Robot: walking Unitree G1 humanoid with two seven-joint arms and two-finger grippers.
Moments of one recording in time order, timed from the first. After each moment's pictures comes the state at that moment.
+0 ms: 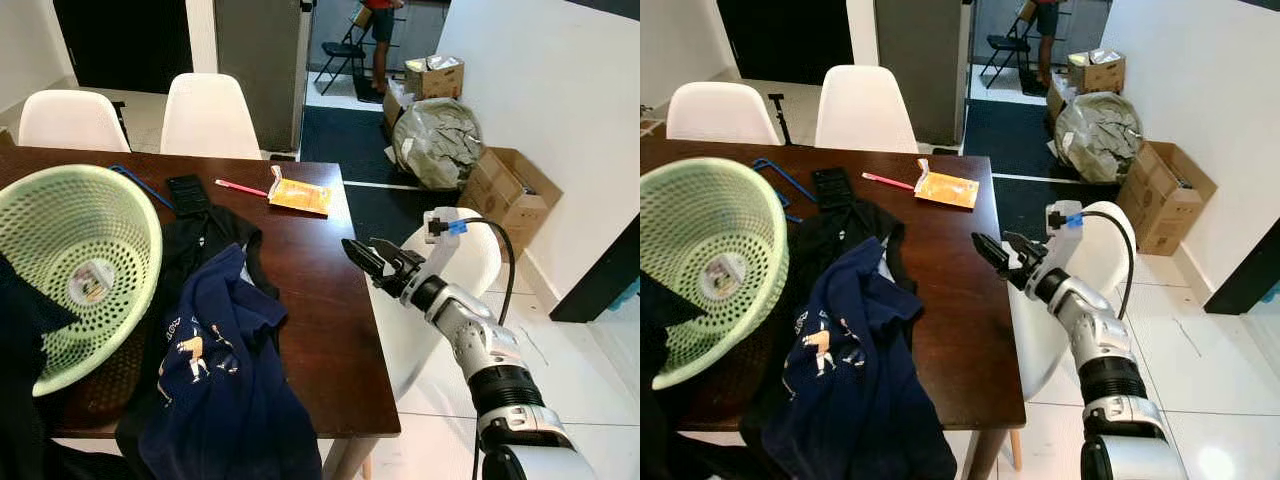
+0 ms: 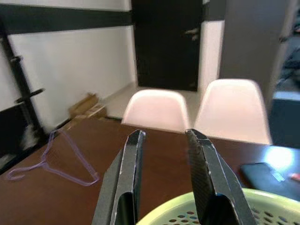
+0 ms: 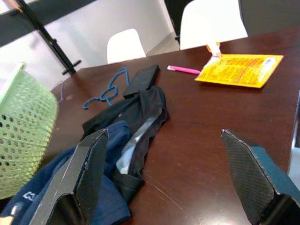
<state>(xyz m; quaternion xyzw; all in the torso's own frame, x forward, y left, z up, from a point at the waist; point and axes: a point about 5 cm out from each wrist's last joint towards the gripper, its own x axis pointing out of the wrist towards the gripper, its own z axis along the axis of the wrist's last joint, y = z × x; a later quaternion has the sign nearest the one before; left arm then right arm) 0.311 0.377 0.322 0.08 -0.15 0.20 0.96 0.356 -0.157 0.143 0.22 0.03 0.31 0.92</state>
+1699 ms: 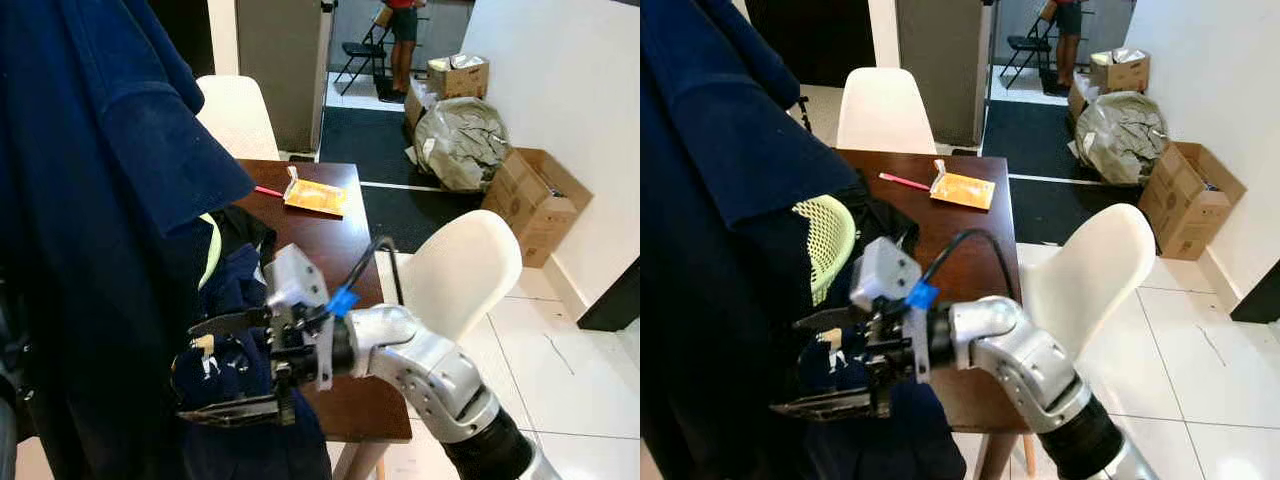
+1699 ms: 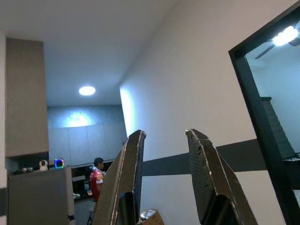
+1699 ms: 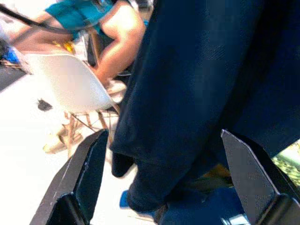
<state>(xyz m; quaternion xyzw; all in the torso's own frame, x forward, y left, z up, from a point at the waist) 0.224 0.206 0.511 -0.02 -0.48 -0.28 0.83 0.230 0.004 0.201 -0.03 0.02 0.75 0.66</state>
